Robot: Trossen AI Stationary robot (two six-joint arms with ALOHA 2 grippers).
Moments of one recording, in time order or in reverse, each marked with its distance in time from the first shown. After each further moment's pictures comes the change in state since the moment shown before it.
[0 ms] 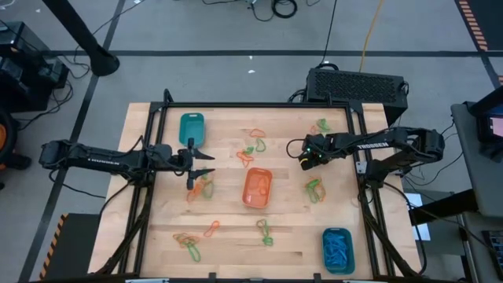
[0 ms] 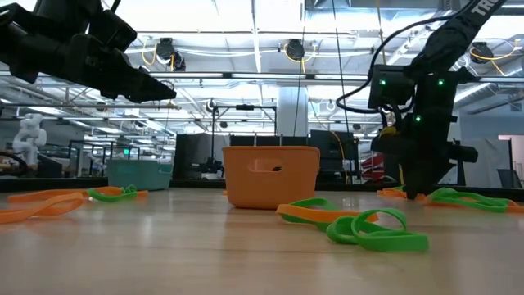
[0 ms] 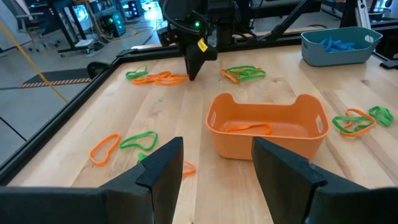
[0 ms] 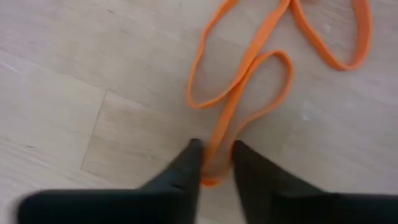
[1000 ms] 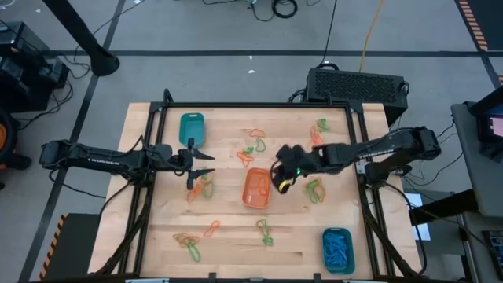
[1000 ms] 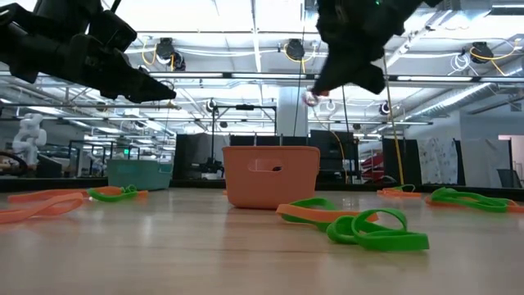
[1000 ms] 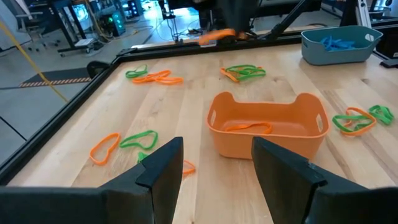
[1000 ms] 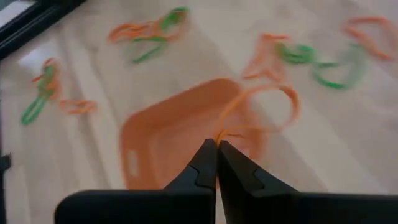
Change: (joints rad) left arm 0.000 0.000 0.000 -0.003 0.000 0.002; right arm 0.429 0.057 0.455 0.172 0.039 -0.224
